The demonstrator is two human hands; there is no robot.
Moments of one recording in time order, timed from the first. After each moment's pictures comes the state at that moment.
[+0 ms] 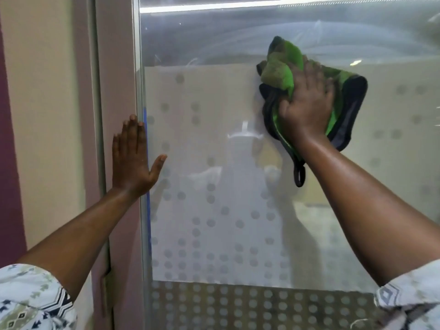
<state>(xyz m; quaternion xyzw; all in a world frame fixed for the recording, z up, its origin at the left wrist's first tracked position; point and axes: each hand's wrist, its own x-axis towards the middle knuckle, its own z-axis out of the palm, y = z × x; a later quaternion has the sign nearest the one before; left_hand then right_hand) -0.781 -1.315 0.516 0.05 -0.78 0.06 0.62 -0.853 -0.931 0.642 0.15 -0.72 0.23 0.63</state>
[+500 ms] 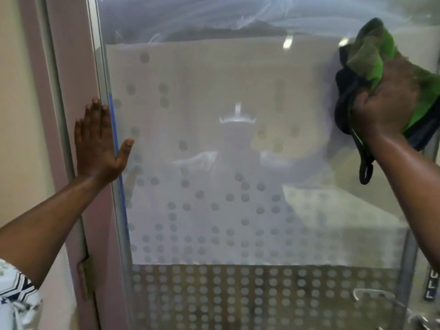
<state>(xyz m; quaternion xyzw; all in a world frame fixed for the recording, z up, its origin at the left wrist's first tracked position) -0.778 -1.318 0.516 0.06 -0.78 0.05 0.62 -0.904 -0.740 0.603 0.05 -0.71 0.23 0.66</state>
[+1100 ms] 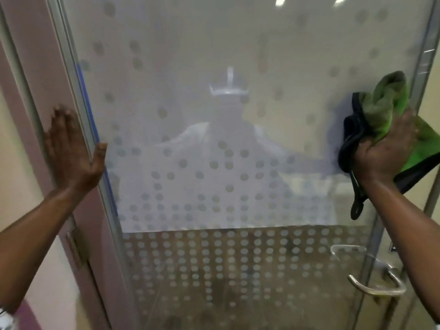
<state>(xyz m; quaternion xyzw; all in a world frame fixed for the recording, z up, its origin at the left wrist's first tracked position) -0.762 -1.320 0.432 0.08 -0.80 -0.02 0.60 -0.923 -0.682 0.426 0.04 -0.67 0.32 0.67</state>
